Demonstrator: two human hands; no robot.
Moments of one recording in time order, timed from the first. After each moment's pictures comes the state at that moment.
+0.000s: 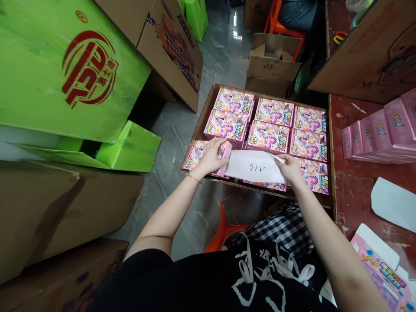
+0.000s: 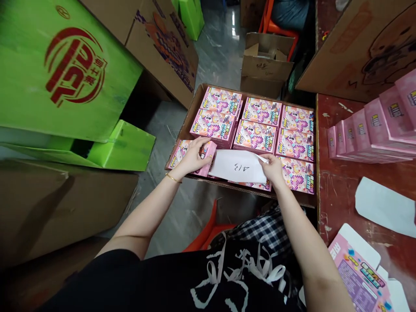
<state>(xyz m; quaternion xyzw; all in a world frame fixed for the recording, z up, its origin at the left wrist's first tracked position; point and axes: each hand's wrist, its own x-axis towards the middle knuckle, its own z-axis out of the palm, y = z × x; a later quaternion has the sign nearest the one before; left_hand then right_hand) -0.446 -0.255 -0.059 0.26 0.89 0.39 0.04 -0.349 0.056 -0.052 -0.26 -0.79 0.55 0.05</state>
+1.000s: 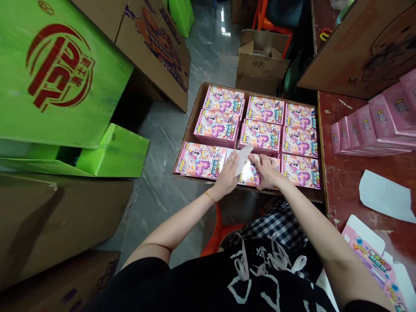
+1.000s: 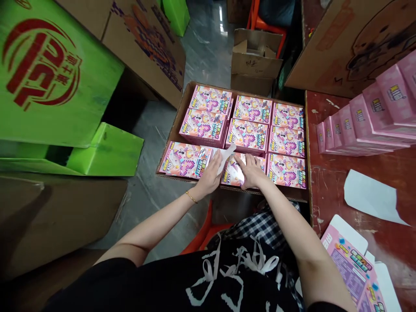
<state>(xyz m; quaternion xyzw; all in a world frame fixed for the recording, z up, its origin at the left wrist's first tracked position) -0.376 -0.195 -0.105 0.37 0.81 0.46 0.01 -0.344 0.027 -0.036 0.06 -0.96 0.11 -0.25</state>
